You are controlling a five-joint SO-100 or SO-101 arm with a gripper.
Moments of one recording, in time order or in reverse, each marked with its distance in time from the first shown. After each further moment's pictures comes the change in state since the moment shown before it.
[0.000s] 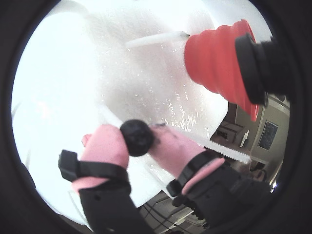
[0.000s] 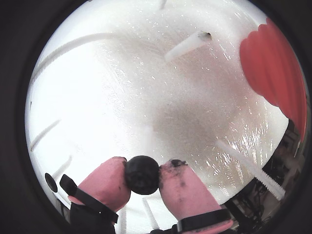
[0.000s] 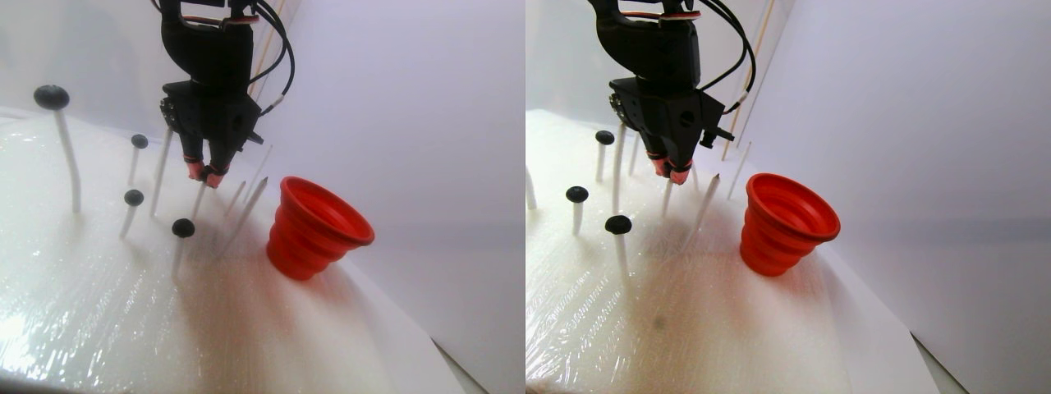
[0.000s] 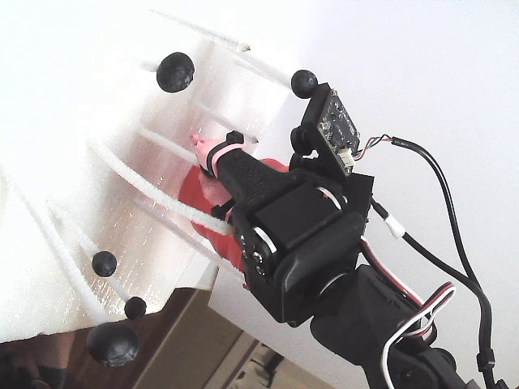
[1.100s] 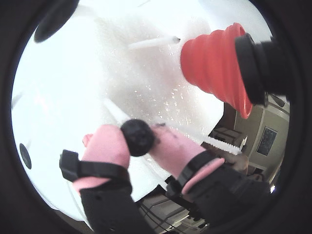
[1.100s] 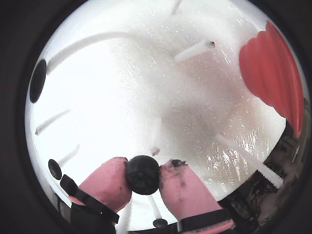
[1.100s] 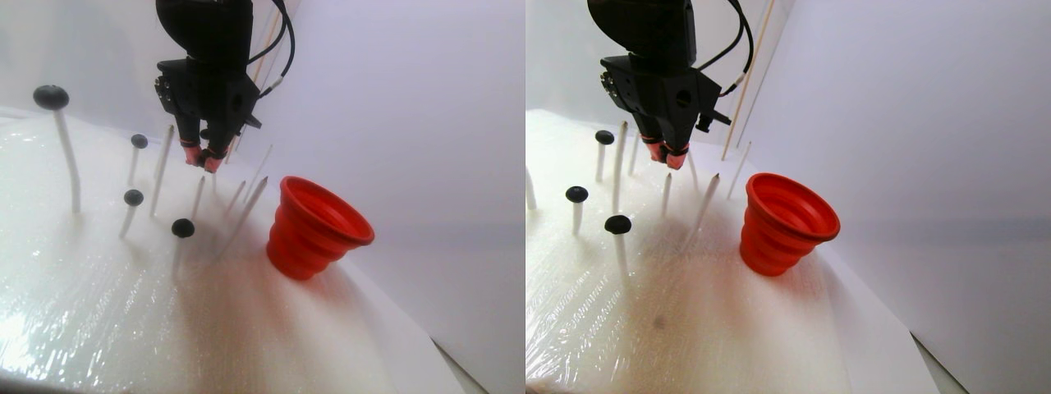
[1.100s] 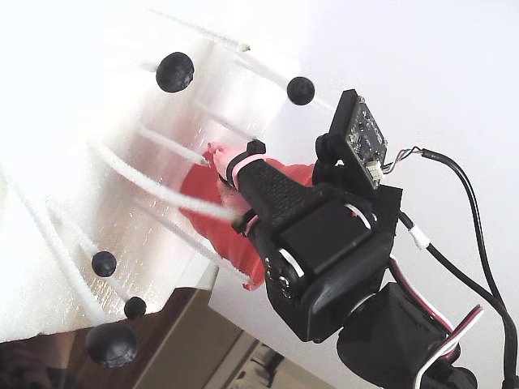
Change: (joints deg) arm -0.5 9.0 4.4 1.8 -2.0
